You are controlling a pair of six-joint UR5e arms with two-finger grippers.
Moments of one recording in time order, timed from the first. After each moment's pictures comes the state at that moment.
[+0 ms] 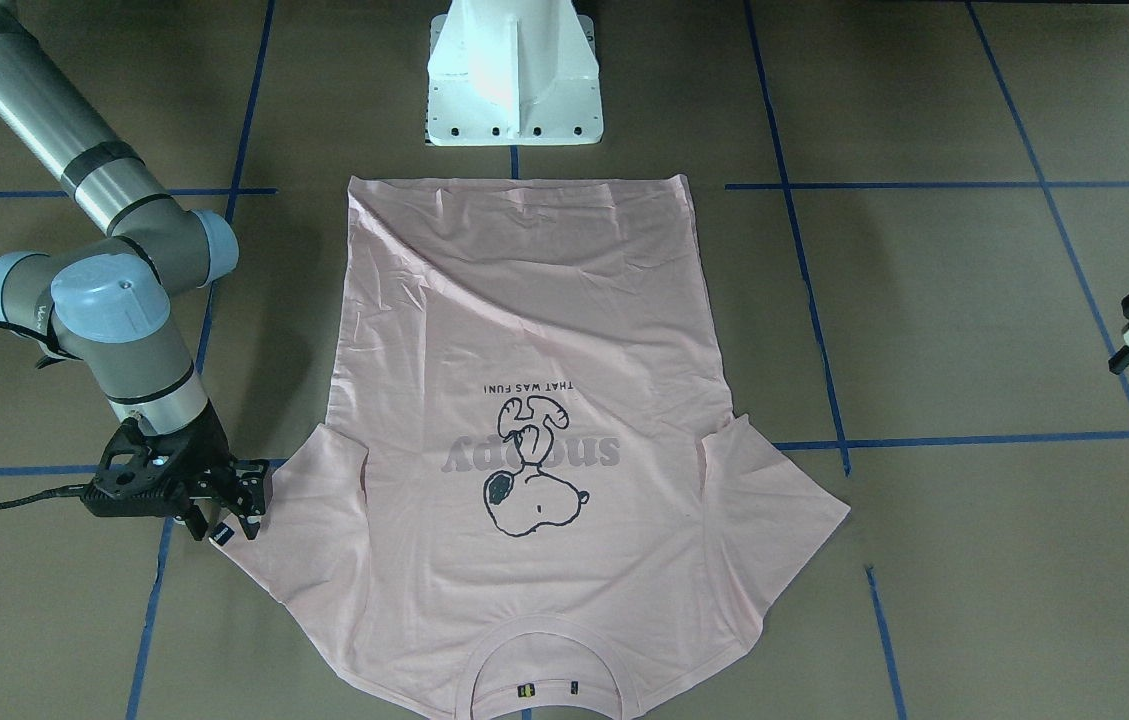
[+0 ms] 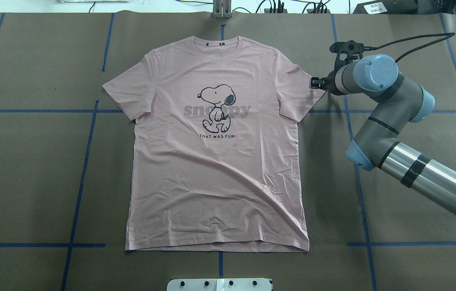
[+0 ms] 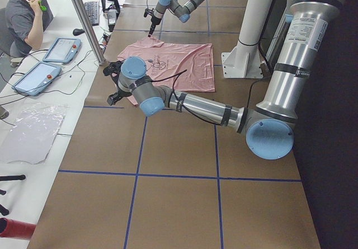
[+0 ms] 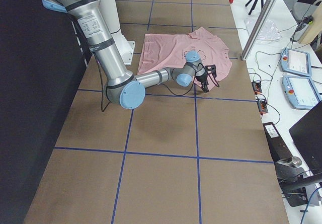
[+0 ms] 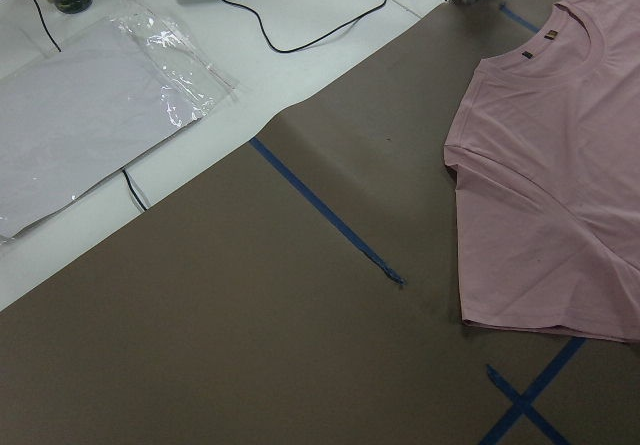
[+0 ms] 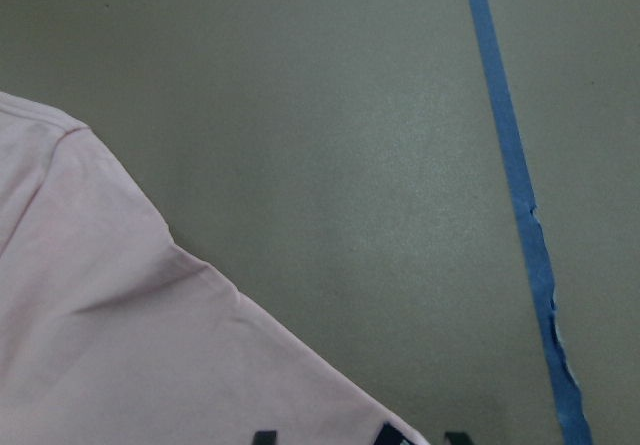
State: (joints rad) left arm -1.36 -1.82 -1.56 -2.31 -2.36 -0.12; right arm 0.80 -1.07 1.26 -0.86 1.71 1.09
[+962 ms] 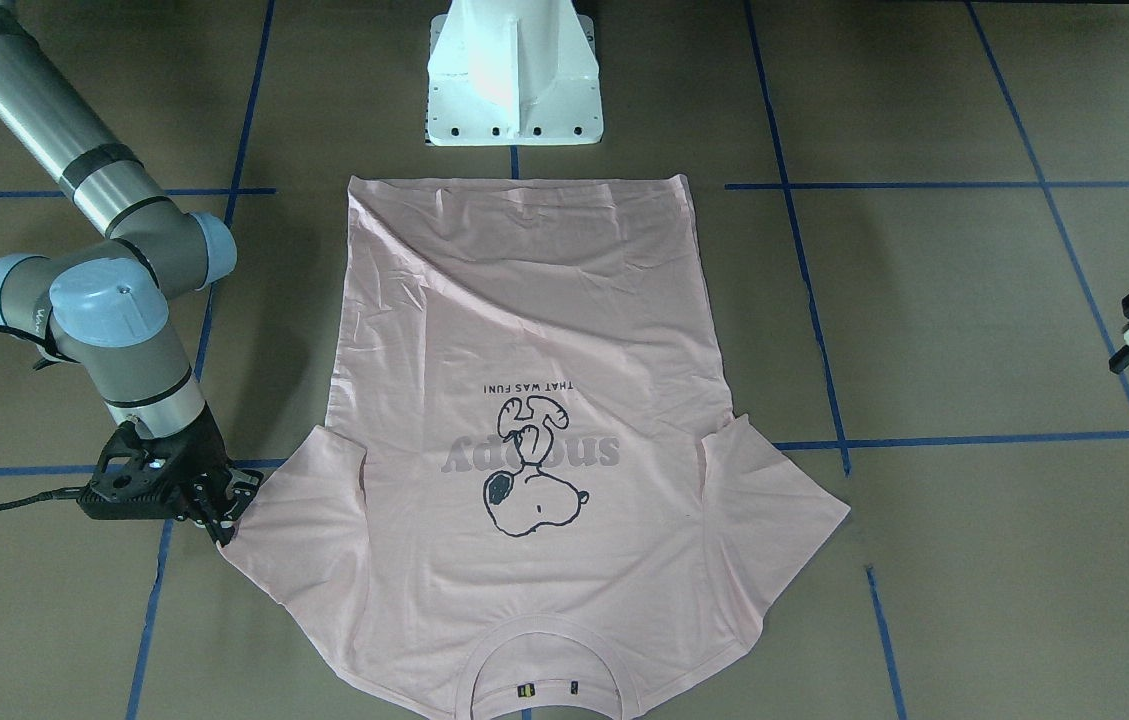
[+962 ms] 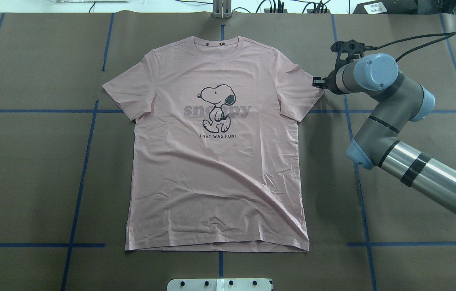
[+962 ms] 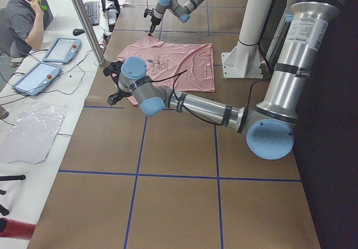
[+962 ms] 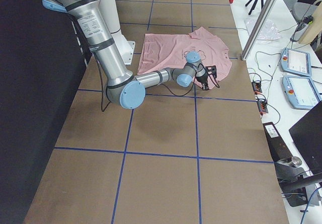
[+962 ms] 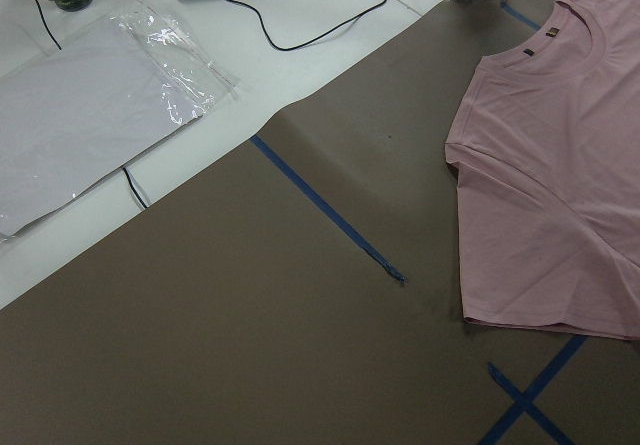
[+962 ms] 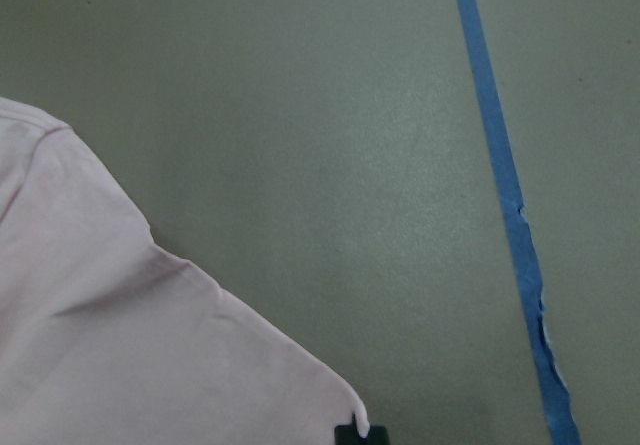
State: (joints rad) left arm -1.36 -1.82 -1.56 -2.31 -2.36 -0.12; right arm 0.81 -1.07 1.26 -0.87 1.71 1.09
